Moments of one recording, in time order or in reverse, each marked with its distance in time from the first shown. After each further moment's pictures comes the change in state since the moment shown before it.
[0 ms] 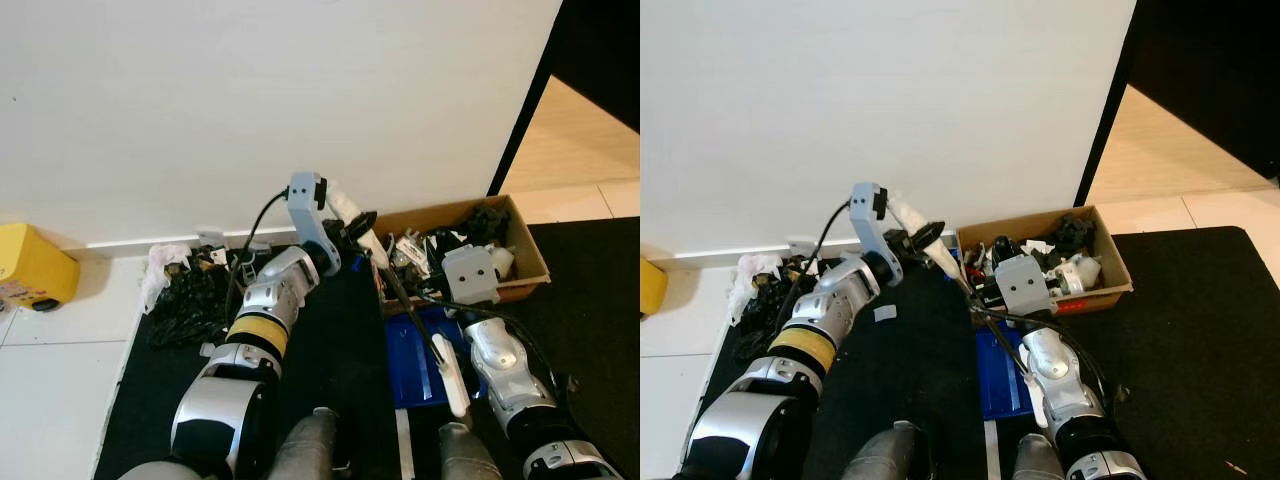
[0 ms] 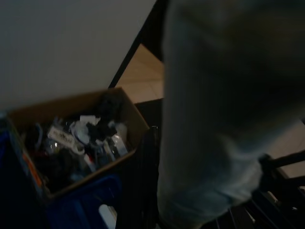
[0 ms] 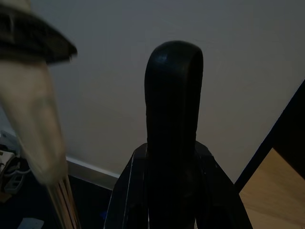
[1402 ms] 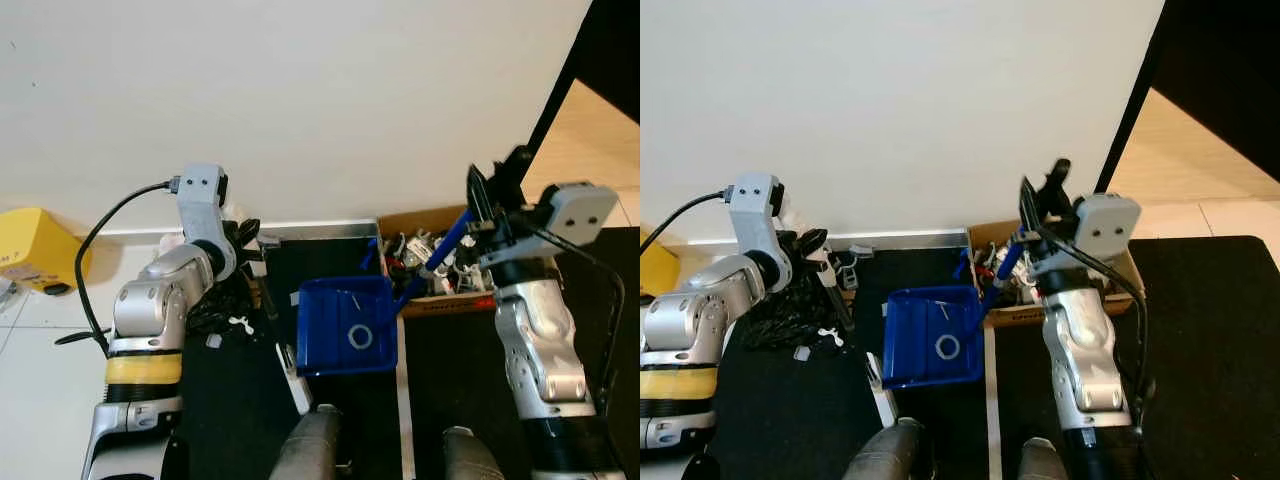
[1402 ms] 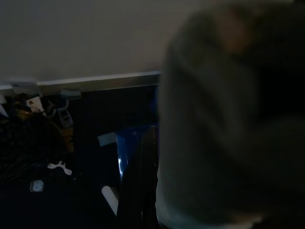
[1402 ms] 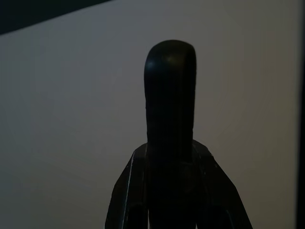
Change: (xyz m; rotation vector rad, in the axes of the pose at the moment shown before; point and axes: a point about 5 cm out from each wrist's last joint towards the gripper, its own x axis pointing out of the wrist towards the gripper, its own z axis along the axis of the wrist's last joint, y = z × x) left arm -0.106 0.037 0.048 0.172 0.212 0.495; right arm 0.019 -0.056 0.106 0.427 -0.260 -0.219
